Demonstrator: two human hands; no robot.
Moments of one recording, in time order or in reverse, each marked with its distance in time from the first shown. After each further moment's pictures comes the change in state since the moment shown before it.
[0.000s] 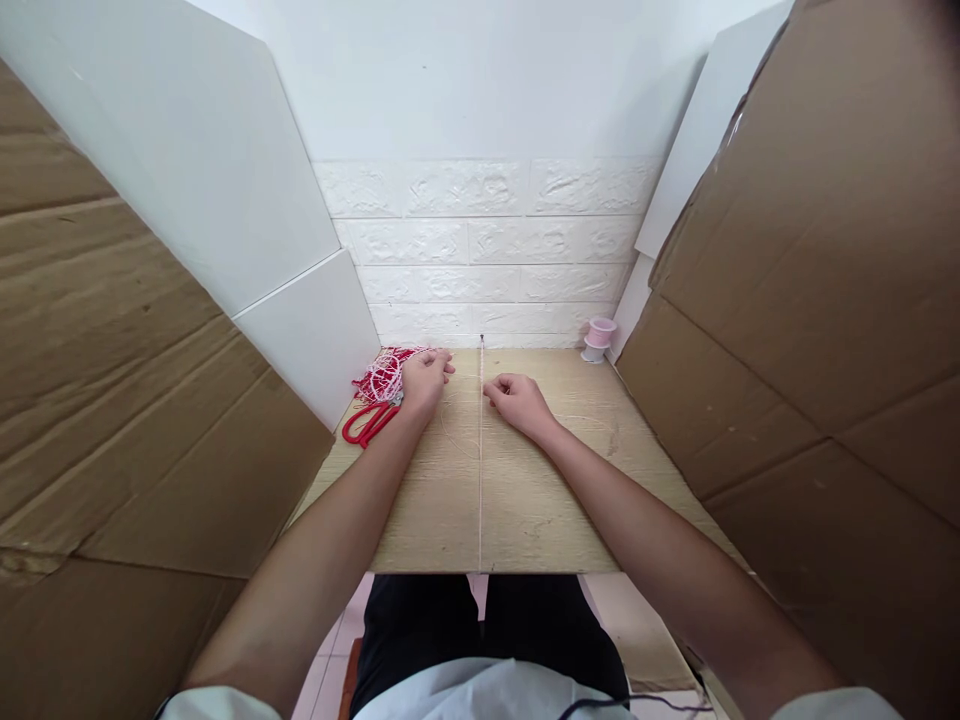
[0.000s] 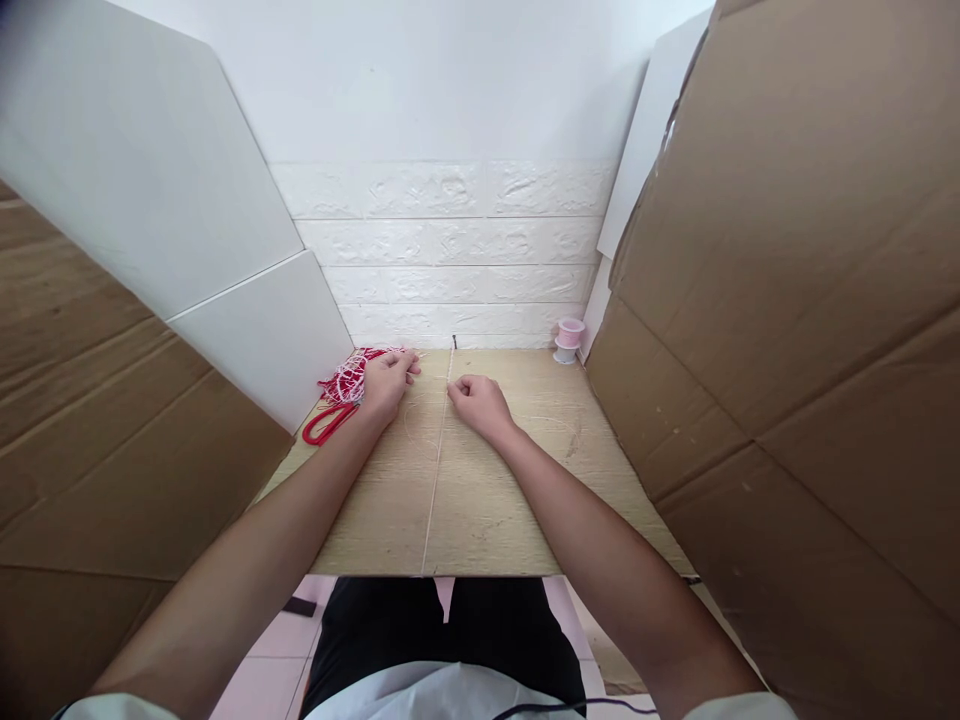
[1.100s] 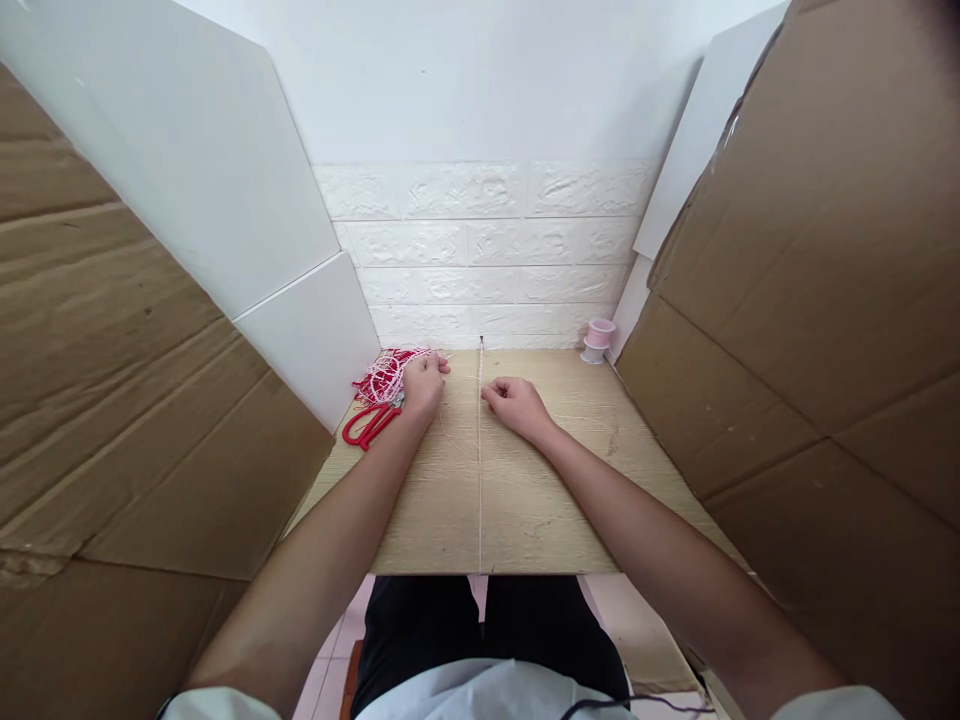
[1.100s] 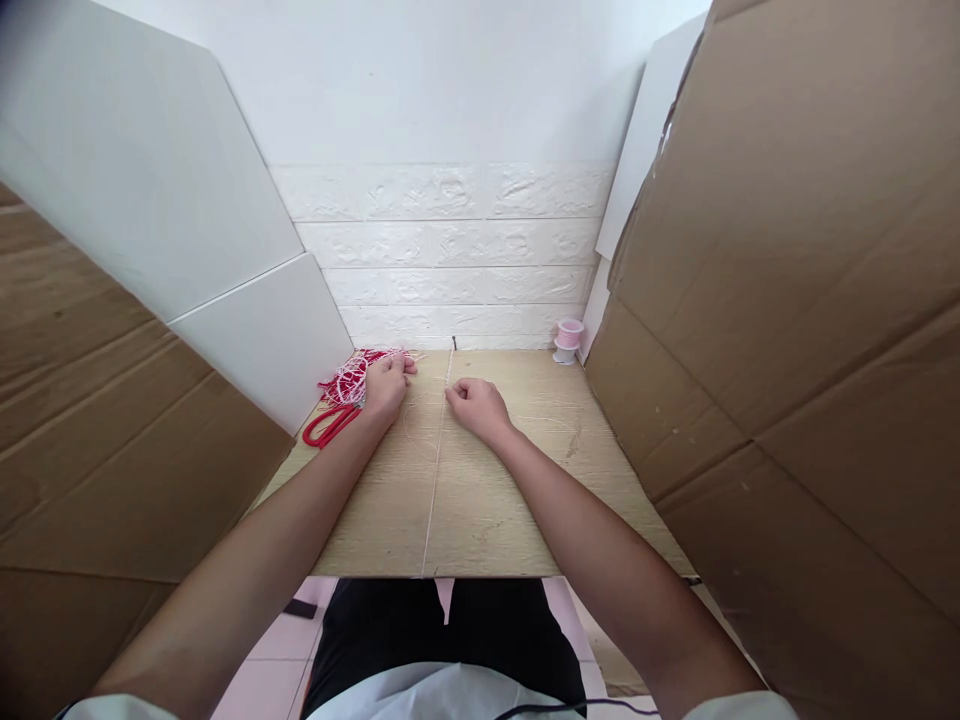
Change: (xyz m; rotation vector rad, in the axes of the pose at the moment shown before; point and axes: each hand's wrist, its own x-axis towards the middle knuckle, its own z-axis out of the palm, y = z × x) left_hand 0.006 -0.013 0.000 0.066 0.087 -0.004; right_hand 0.000 0.000 0.002 -0.075 -0.020 0.002
